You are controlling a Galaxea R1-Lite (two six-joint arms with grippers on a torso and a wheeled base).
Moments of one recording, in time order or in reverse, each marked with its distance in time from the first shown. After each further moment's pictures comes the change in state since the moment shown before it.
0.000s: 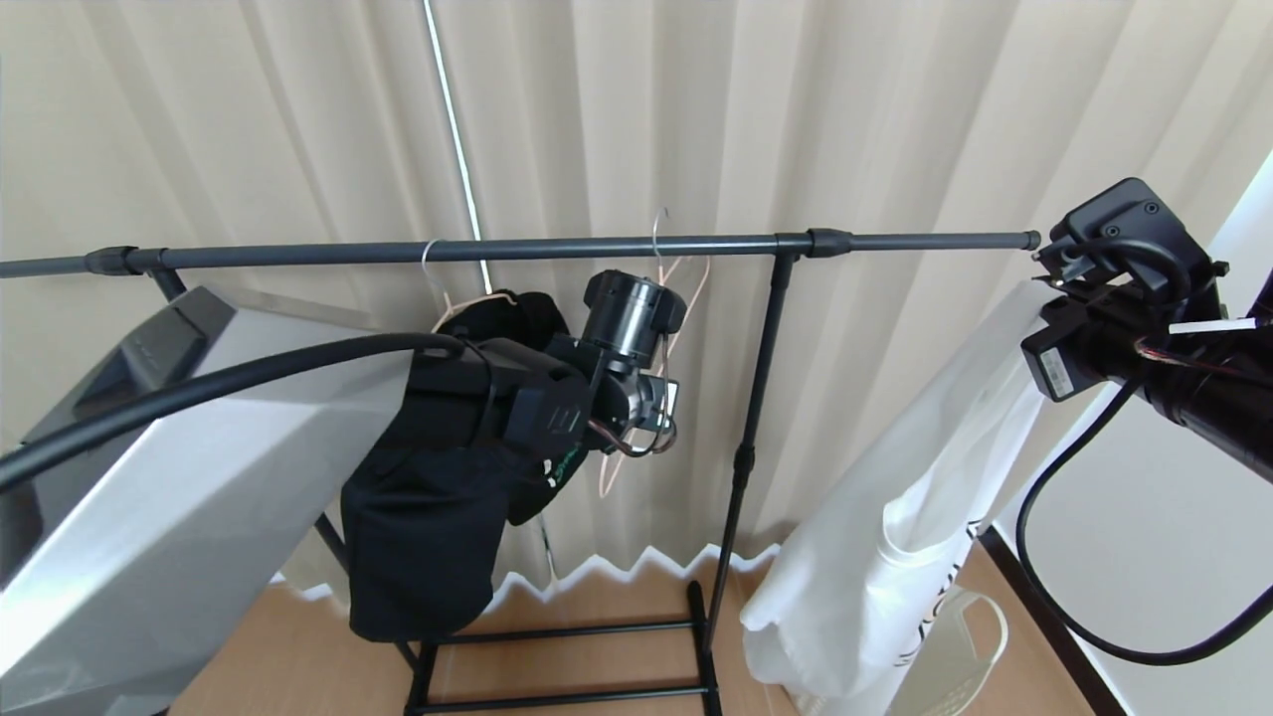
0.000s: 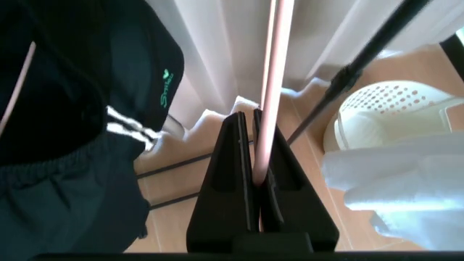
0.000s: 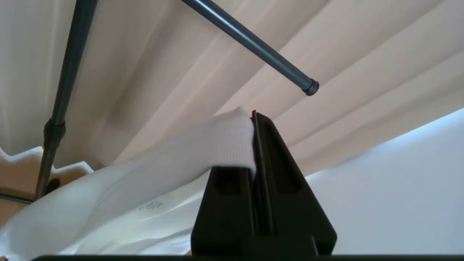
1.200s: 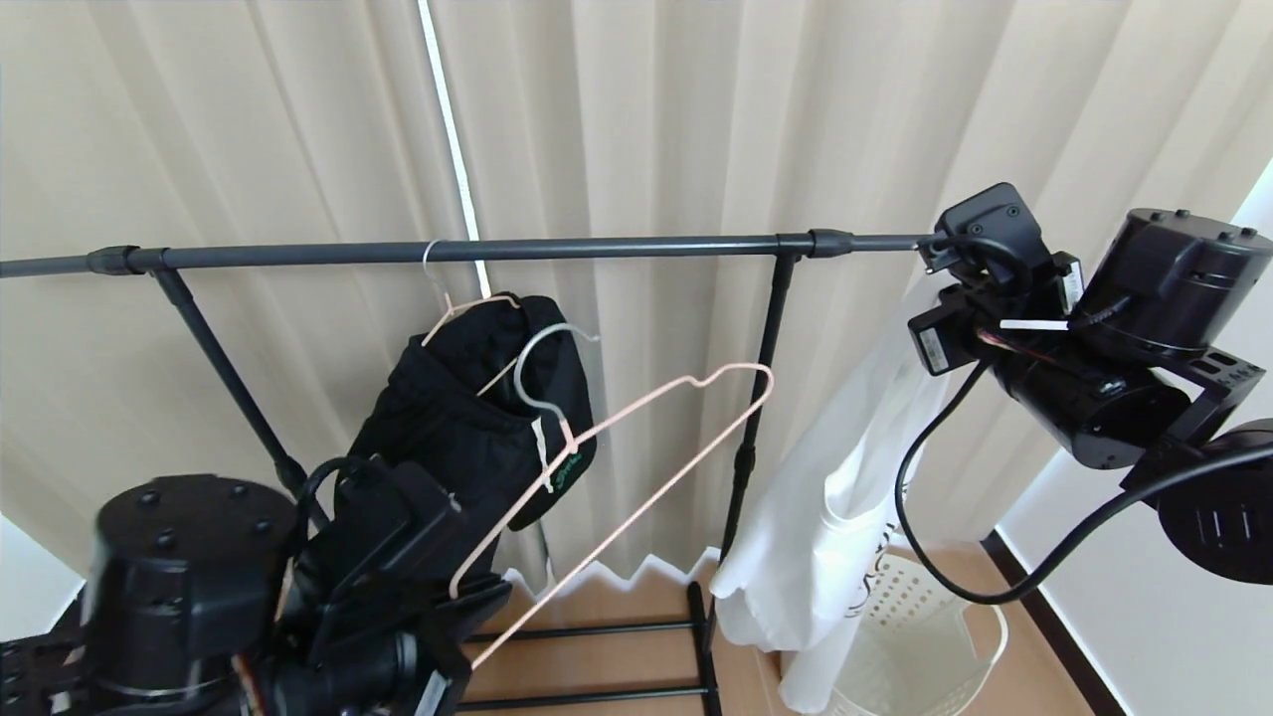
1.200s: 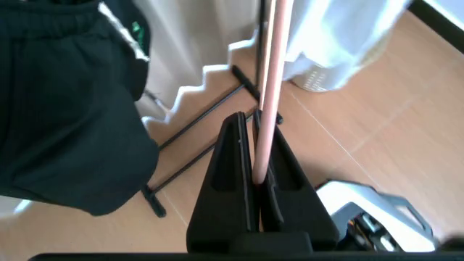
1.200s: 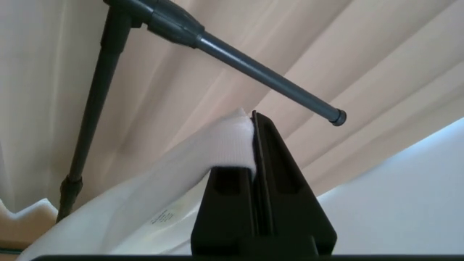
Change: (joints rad) left arm -0.043 -0.848 1.275 -0.476 -0.377 0.269; right arm 0.116 0.236 -0.082 -0.259 -0.139 0.047
